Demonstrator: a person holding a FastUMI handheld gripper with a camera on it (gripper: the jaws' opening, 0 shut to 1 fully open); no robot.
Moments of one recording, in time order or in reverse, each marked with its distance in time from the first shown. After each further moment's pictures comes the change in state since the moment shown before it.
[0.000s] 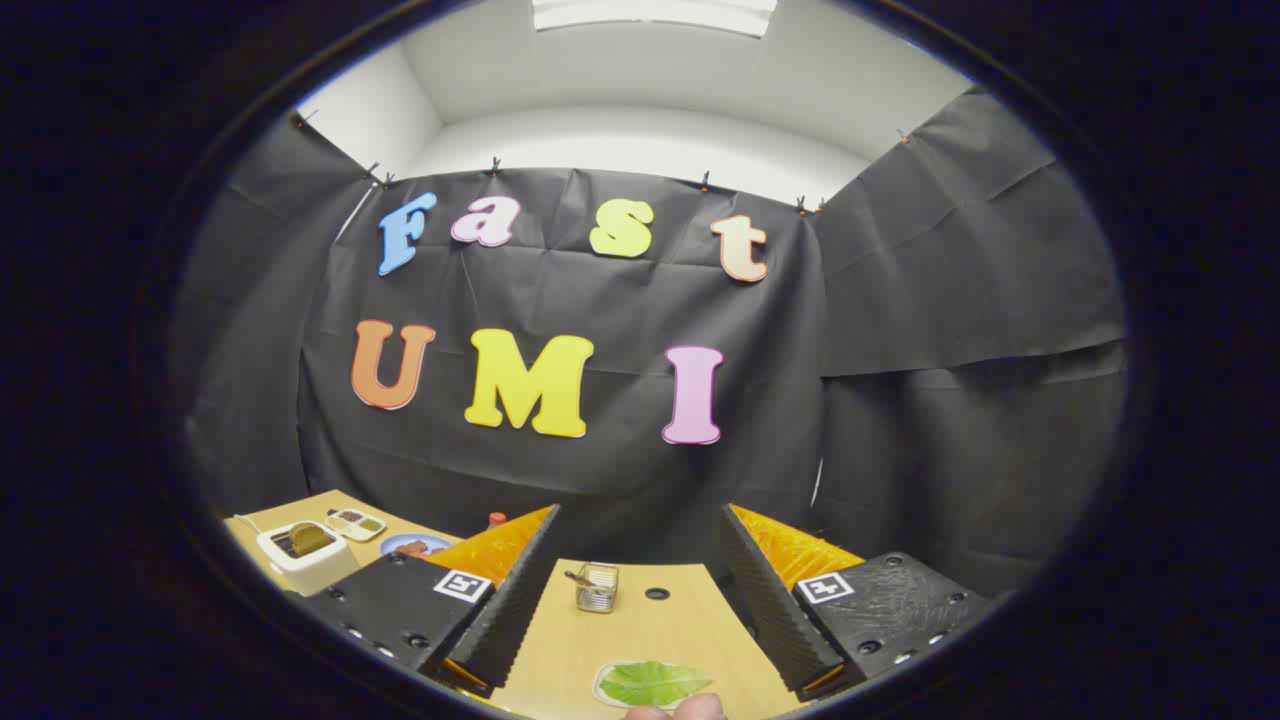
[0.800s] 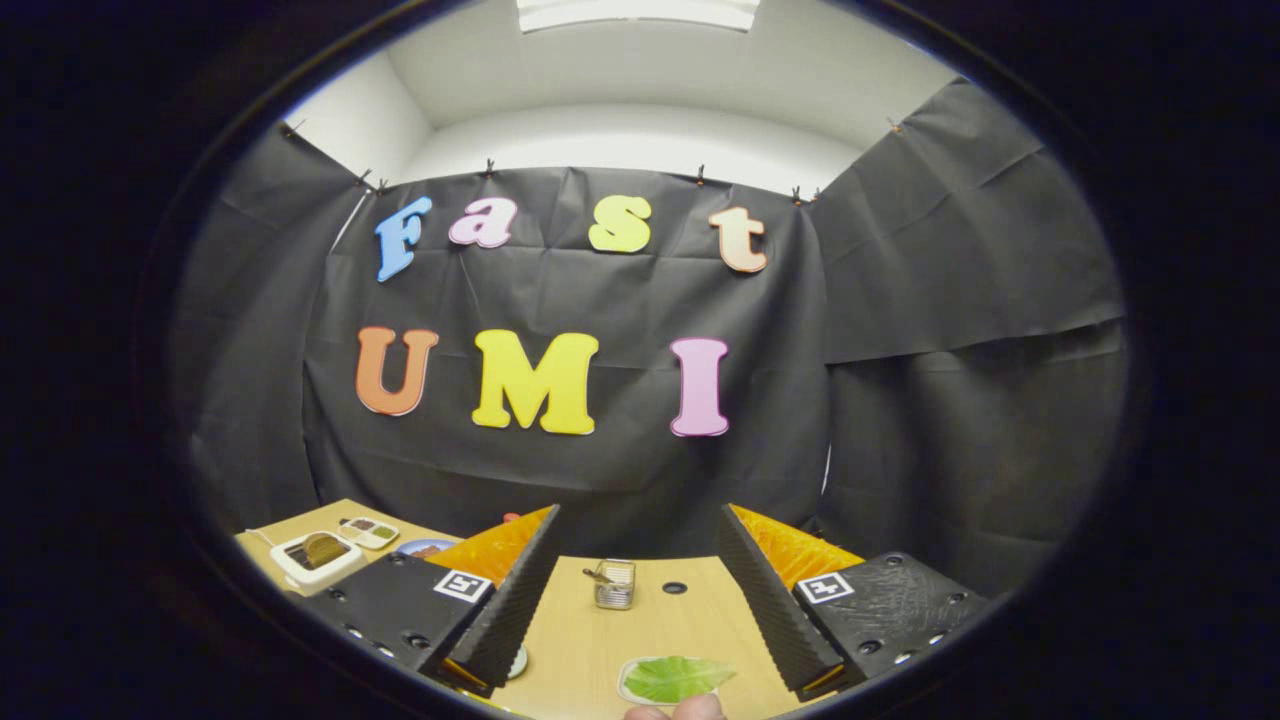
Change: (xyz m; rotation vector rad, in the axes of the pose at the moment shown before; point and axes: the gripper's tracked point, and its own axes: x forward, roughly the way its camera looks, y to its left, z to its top) arm -0.002 0.012 -0.007 0.033 0.007 0.002
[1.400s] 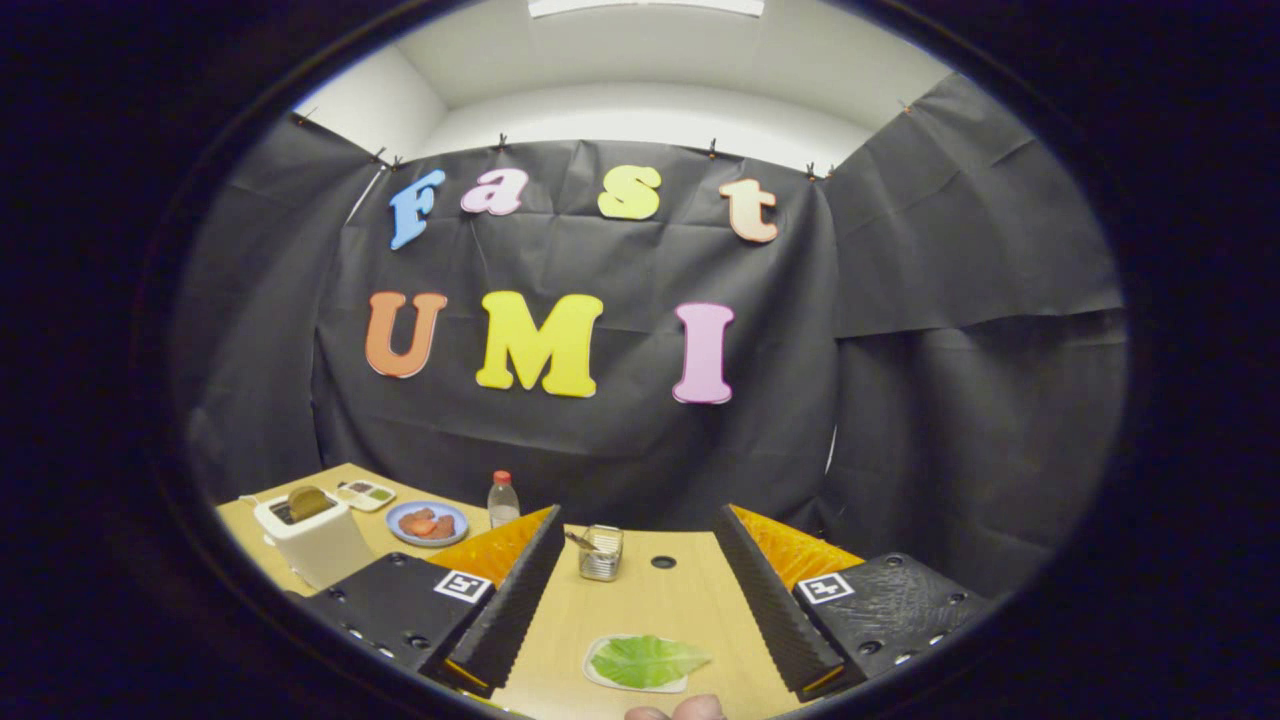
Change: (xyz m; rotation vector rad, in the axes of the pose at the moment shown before) arm 0.008 -0.055 -0.066 -0.042 0.114 0.033
